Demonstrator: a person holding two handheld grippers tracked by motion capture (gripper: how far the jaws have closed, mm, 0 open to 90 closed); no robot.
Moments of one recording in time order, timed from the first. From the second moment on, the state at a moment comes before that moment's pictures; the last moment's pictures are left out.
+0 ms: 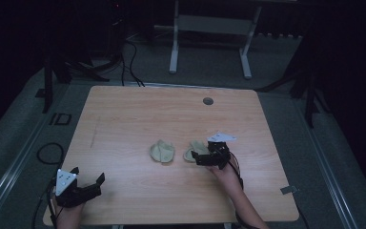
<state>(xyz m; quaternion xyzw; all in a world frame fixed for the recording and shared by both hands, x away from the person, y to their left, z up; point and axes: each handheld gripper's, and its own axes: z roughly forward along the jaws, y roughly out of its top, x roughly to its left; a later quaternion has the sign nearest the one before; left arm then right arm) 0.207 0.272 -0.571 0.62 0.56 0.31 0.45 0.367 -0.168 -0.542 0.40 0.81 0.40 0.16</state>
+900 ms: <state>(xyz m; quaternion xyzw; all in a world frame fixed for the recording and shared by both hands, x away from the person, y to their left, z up) 0.206 0.274 -0.571 0.62 0.56 0.31 0.45 0.372 -0.141 -0.555 0.39 0.83 0.32 0.22</state>
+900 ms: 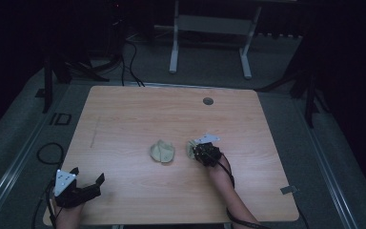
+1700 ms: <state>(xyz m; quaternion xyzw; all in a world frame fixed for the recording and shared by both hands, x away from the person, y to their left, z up) 0.209 0.265 -0.571 0.63 0.55 0.30 0.46 0.250 -0.148 -0.499 0.35 0.81 0.43 0.21</state>
